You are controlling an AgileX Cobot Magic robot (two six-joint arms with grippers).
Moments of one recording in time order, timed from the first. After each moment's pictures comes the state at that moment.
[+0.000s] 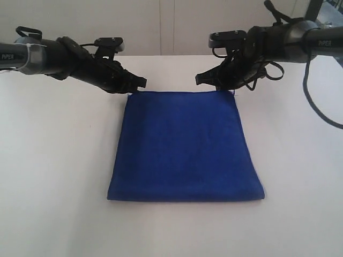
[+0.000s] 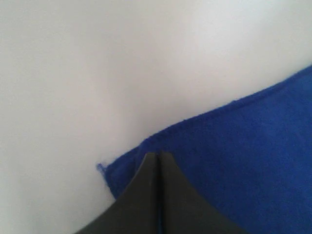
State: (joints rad) left arm -0.32 2.26 -1.69 -0.88 0.42 0.79; right arm 0.27 2.21 -1.64 0.11 0.45 -0.05
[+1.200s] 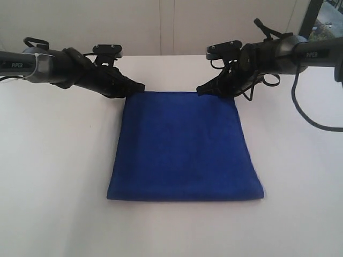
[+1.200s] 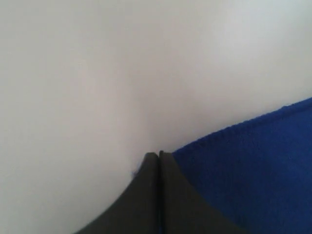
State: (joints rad) left arm -0.33 2.32 -1.70 -0.88 0.31 0.79; right arm 0.27 2.28 -1.64 0.01 0.36 -0.05
